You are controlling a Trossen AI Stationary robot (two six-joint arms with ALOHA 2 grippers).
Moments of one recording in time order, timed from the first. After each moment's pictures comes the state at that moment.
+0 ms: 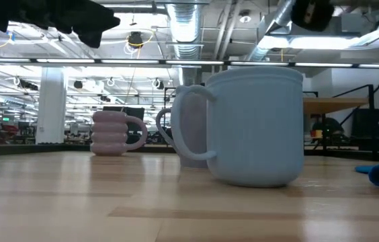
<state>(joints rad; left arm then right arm) -0.09 0.72 0.39 0.23 -0.03 0.08 0.30 1.15 1.03 -0.58 0.01 0.65</state>
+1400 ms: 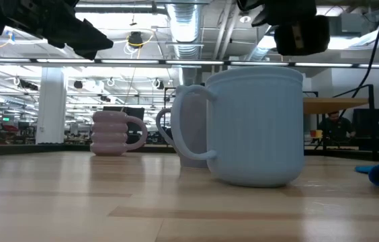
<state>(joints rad) -0.09 0.72 0.39 0.06 -0.02 0.10 0.34 1.58 1.18 -0.43 -0.15 1.07</state>
